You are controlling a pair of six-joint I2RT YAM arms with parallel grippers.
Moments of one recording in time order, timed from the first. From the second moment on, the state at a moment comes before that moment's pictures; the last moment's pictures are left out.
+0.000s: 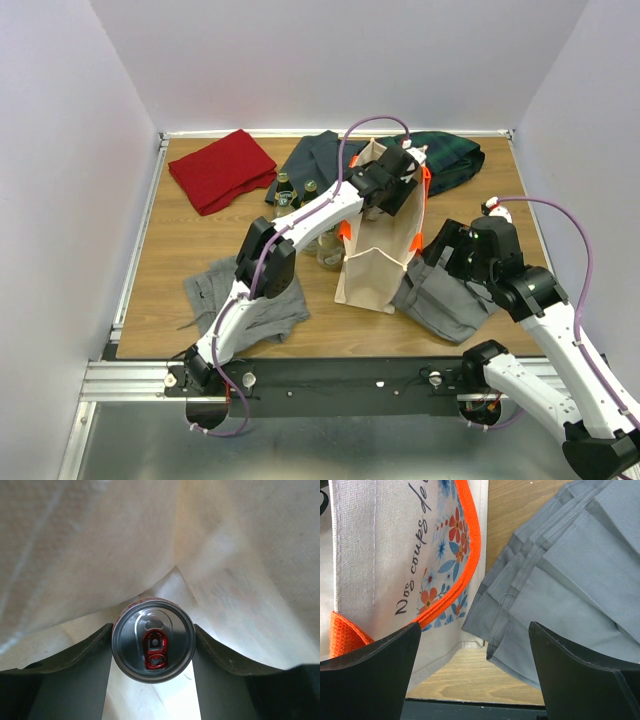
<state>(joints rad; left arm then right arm) -0.82 2.36 2.25 -0.67 -0.16 -0.05 0.40 0.77 0.87 -0.80 0.18 0.65</state>
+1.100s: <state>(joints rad) -0.83 2.30 2.21 -0.74 -0.16 -0.03 0.40 0.76 0.87 -0.80 0.19 0.65</state>
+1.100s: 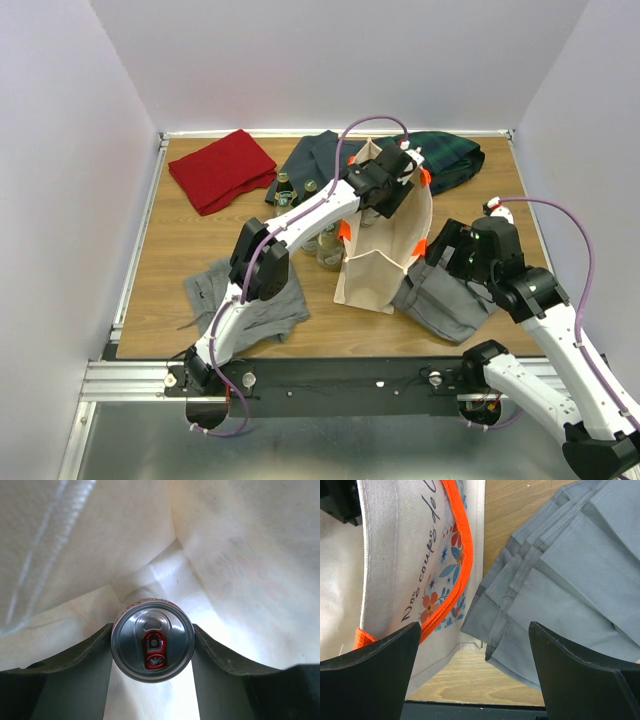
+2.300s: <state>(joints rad) -0.87 2.22 2.21 -0.80 -0.15 -0.03 0.40 0.75 0.87 -0.80 0.19 0.65</state>
